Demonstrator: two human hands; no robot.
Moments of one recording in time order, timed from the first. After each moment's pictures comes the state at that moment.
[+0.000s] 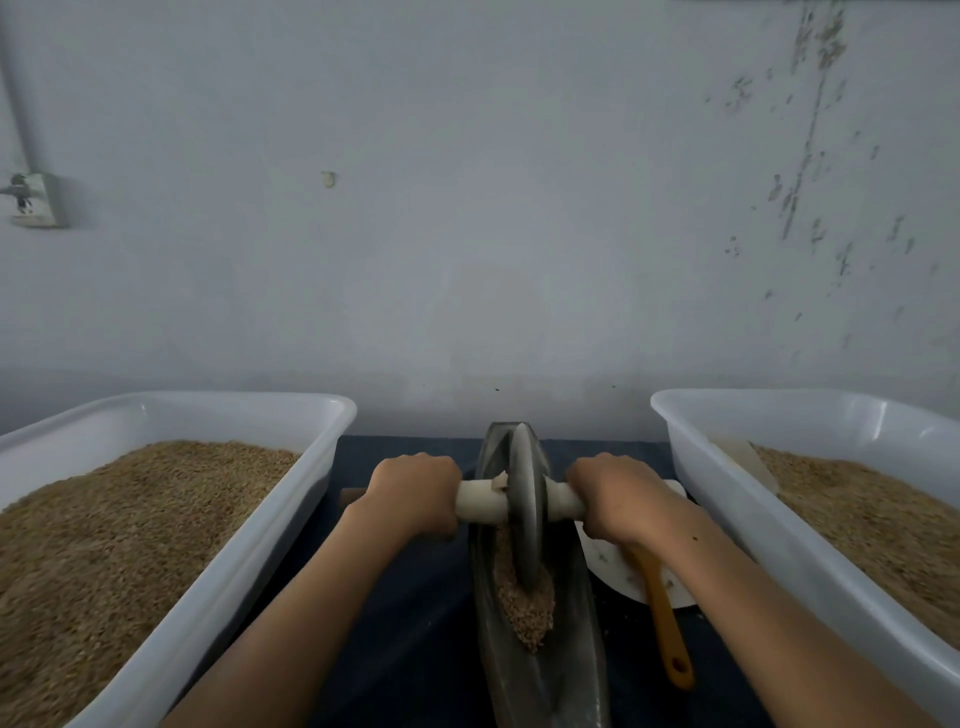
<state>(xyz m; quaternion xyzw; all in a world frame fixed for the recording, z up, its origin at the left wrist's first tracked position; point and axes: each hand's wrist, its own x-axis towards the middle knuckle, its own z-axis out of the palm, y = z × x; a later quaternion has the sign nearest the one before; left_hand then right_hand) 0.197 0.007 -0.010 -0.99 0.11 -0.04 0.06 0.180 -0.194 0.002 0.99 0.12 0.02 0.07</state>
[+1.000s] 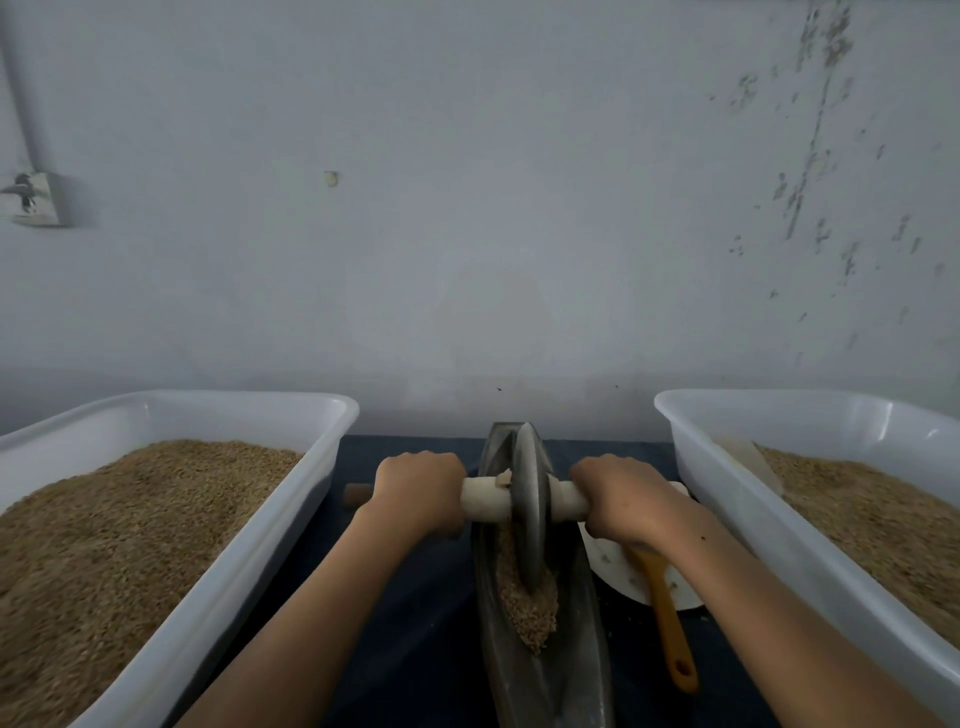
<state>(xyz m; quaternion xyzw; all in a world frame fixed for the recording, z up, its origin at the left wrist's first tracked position) 0.195 0.003 -0.007 -0.99 0.08 -0.04 0.06 0.181 -0.194 0.002 0.99 0.11 0.02 0.05</state>
